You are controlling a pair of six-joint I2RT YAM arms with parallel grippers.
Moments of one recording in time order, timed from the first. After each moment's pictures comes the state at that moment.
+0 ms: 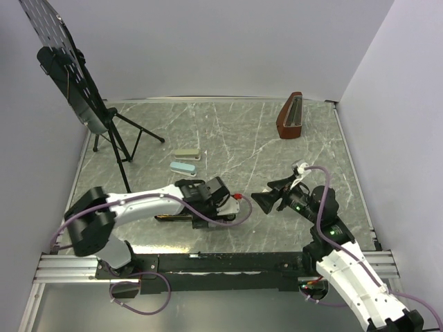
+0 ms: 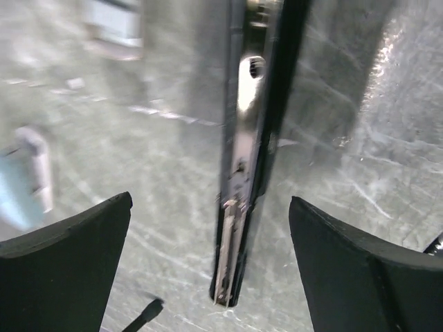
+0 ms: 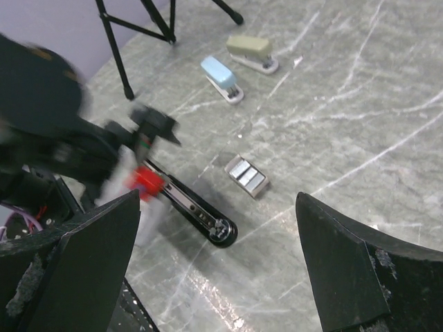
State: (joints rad) left arm -1.06 1.56 1.00 -0.67 -0.18 0.47; right arm 0.38 0.43 0.33 -0.03 -0.43 0.35
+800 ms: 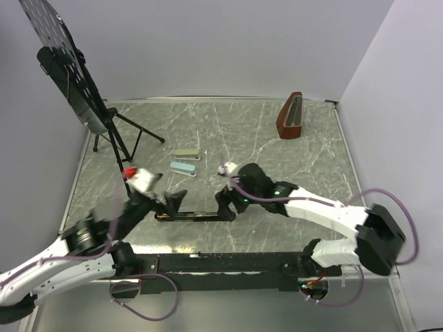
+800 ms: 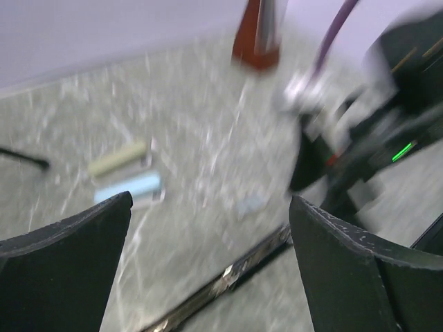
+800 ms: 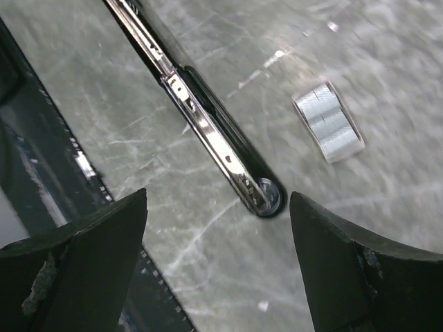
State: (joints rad) left arm -1.06 0.48 0.67 -0.32 -0.44 -0.12; right arm 0.85 1.23 0.74 -0.24 -0.25 0.15
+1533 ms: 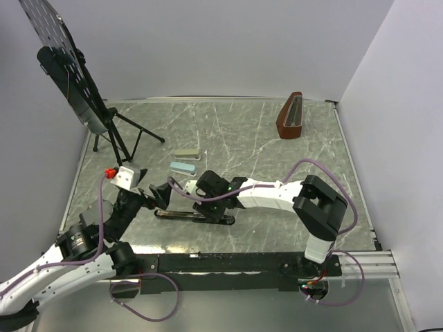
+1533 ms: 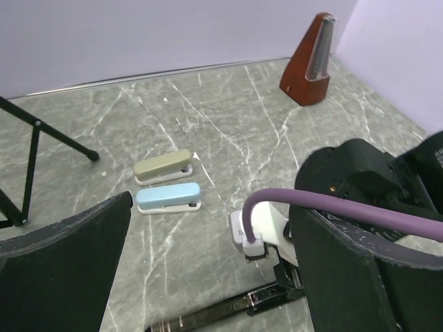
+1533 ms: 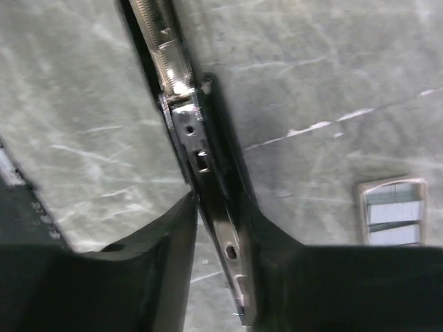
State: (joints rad) left arm -1.01 0.35 0.64 -0.27 -0.56 -0.13; right arm 1.03 1.75 1.09 -0.40 -0.16 -0.12
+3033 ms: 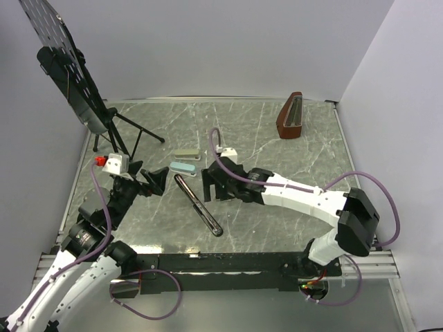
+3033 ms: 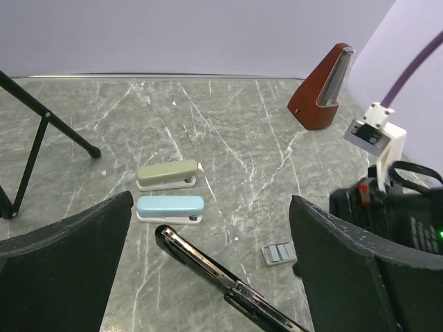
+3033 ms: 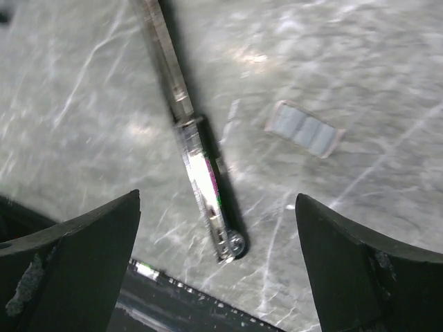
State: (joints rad) left arm -0.59 0.40 0.63 -0.20 -0.22 -0.26; right arm 1.03 1.49 1.15 -0.55 0.28 0.71
